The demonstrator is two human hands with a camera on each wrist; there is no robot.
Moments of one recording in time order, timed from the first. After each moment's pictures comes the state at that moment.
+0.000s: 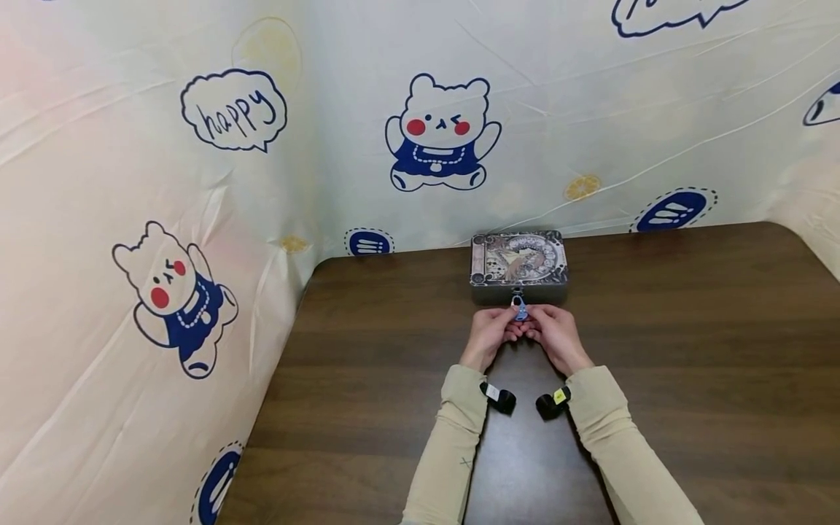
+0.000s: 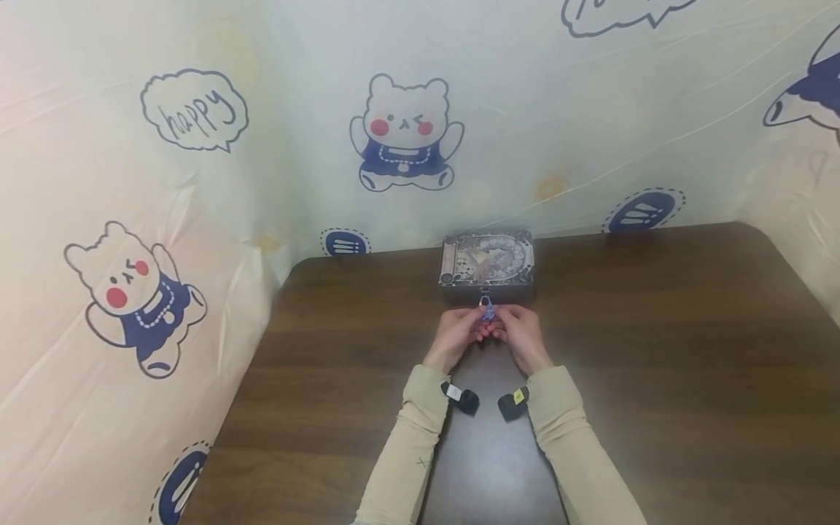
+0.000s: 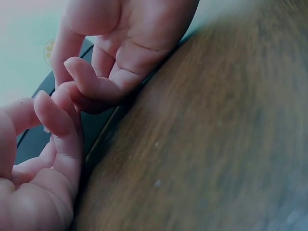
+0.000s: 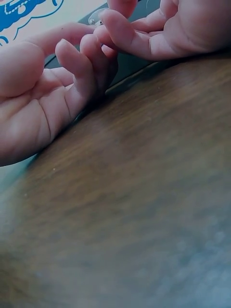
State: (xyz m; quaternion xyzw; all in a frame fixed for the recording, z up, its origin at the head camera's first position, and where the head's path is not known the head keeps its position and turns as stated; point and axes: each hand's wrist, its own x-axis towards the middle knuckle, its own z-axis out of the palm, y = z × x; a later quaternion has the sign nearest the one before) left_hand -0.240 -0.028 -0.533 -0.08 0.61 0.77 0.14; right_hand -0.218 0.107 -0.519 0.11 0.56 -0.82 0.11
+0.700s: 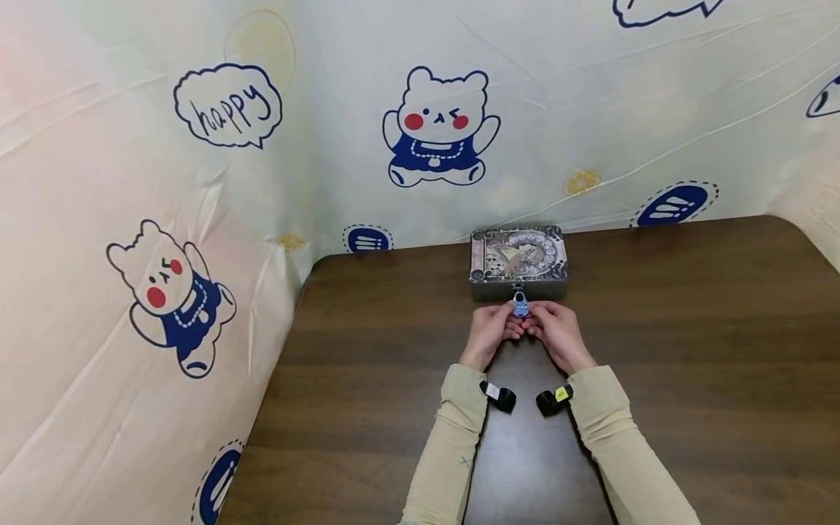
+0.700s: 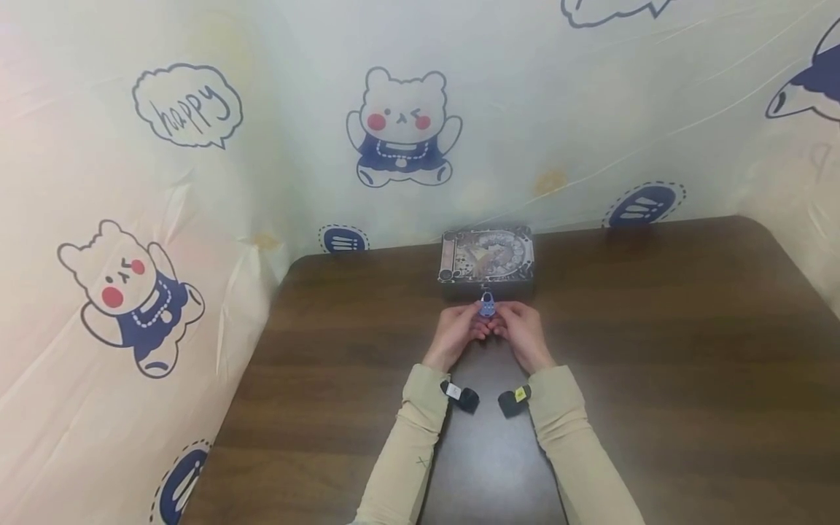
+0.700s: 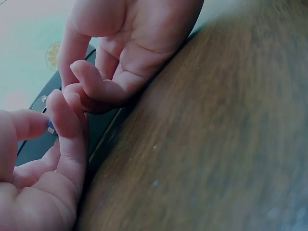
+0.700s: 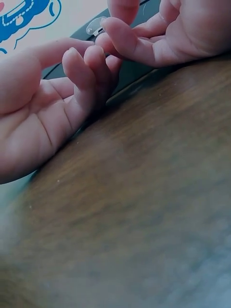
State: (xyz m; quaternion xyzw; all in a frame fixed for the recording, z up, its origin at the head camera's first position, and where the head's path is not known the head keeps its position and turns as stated) left_hand -0.237 -0.027 -0.527 -0.08 0.62 0.77 0.14; right_hand -0.216 0.107 -0.519 0.10 0.56 -0.82 0.09
